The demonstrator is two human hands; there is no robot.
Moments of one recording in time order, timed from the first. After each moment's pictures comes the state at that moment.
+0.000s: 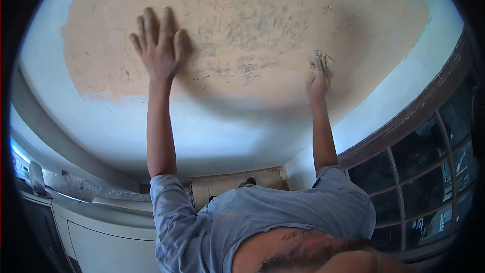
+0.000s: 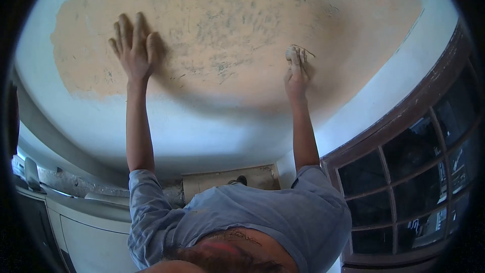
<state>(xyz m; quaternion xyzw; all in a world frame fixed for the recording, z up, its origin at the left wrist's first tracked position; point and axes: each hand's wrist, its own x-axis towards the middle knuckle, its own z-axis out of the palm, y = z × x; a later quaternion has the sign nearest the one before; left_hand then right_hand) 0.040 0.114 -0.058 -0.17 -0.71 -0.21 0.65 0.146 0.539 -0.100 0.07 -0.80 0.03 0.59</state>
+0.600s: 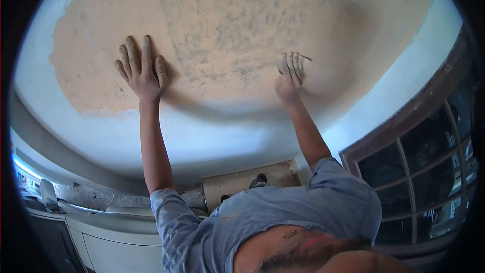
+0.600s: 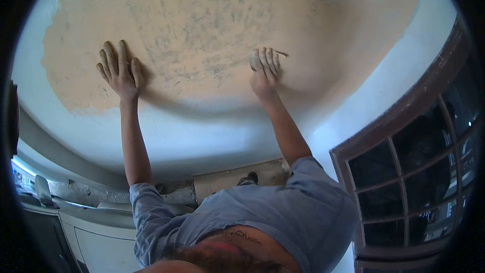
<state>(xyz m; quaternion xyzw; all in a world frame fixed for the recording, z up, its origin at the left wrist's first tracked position) 0.031 0.093 -0.089 -0.14 -0.68 -0.17 0.70 0.088 0.480 -0.127 0.10 -0.77 -0.02 0.63</state>
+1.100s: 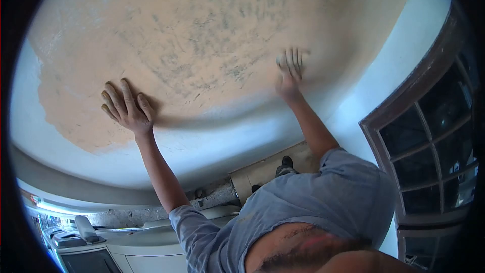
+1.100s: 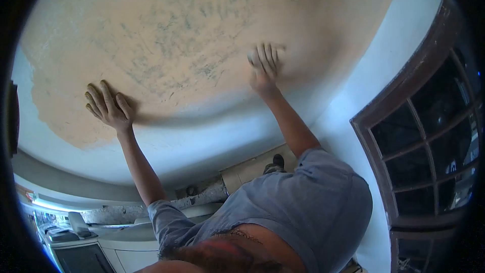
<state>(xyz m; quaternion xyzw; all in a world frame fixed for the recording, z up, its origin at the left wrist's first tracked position) 0.023 0.066 -0.094 -0.19 -0.70 -0.09 0.68 0.092 0.469 -0.188 0.06 -0.71 0.05 0.70</state>
